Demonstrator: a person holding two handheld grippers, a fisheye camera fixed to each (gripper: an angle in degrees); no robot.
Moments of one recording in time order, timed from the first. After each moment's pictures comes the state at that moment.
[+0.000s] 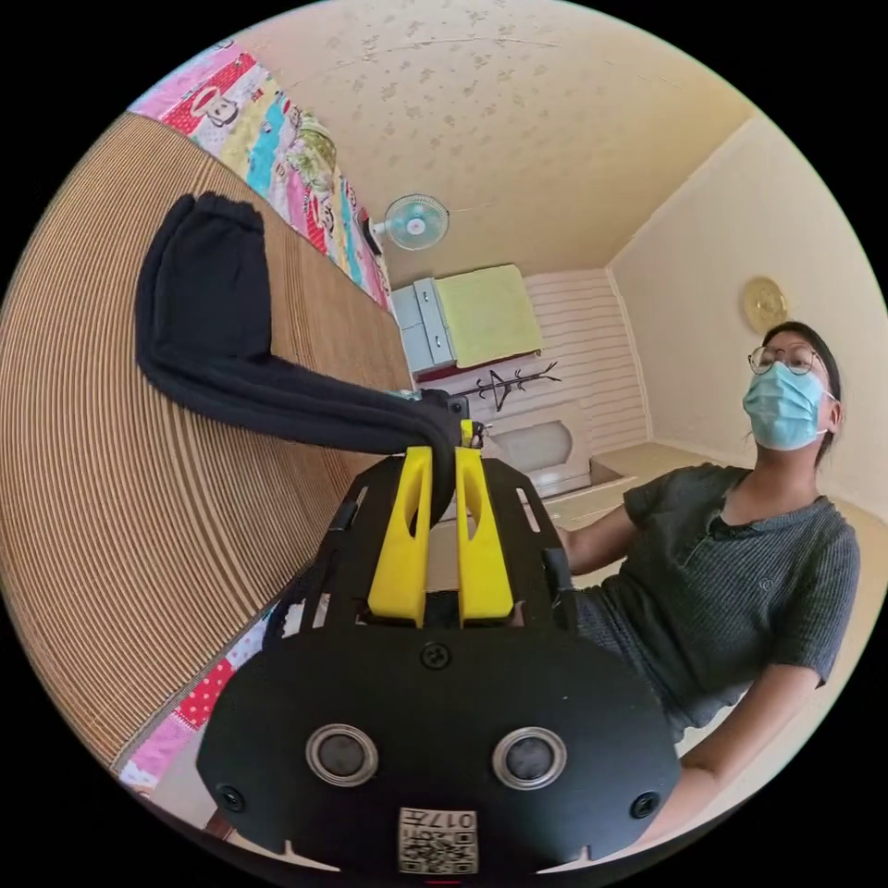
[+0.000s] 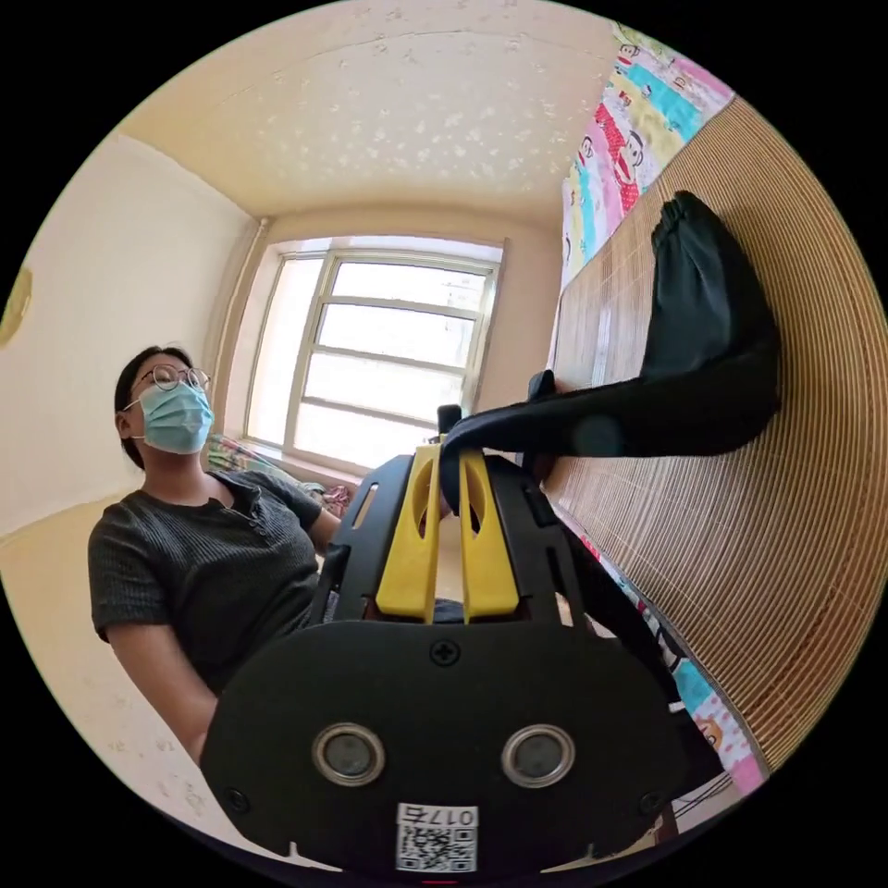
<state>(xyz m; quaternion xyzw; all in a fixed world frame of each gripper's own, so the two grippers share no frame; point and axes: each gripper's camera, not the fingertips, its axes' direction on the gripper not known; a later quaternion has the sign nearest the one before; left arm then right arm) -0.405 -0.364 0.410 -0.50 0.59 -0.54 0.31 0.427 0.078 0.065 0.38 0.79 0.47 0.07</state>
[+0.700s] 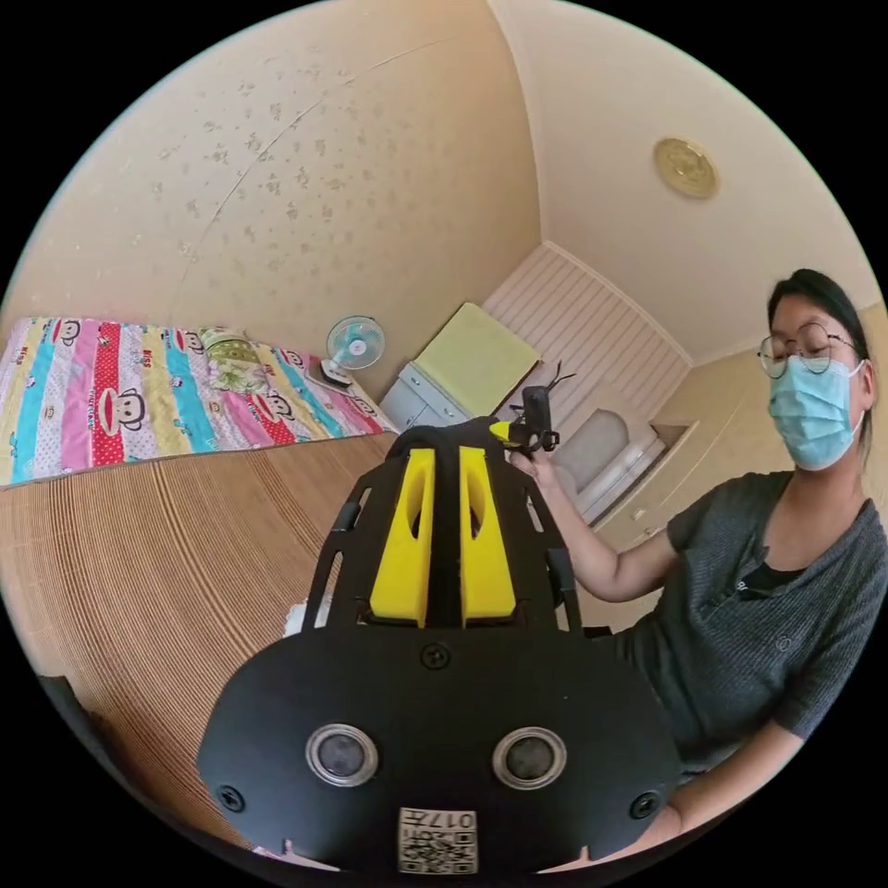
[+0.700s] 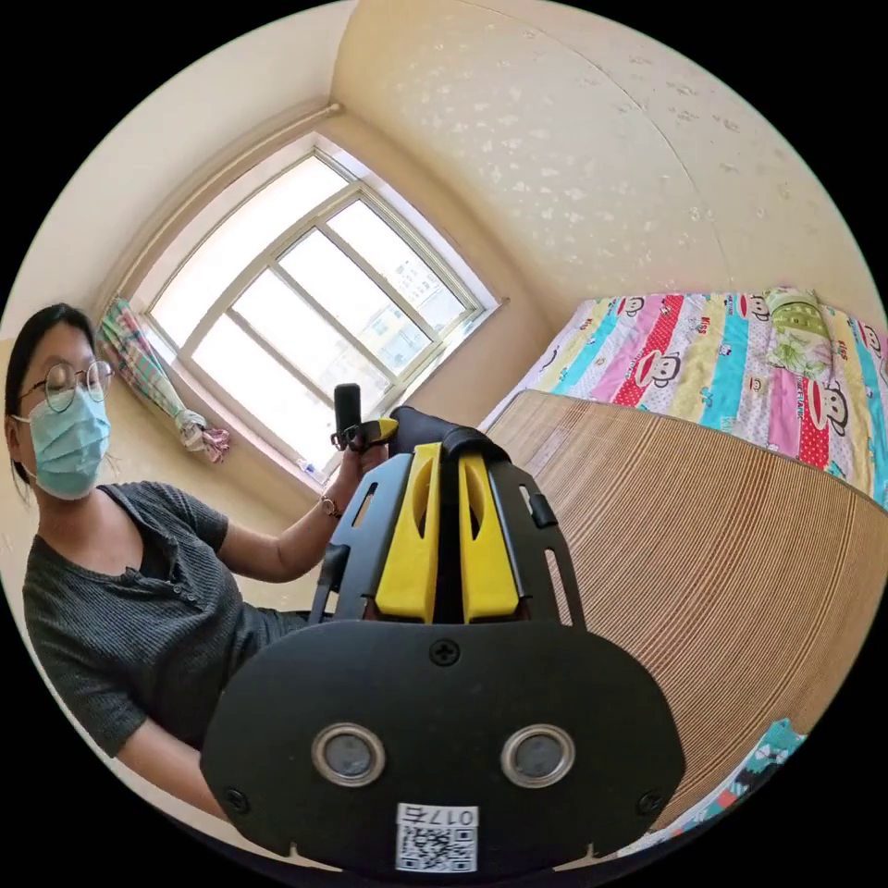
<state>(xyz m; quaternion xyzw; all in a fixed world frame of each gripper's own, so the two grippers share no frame) -0.438 -0.602 0.556 -0.41 0.60 -0.42 0.55 0.523 -0.073 -0.145 0.09 0.81 0.57 -0.05</state>
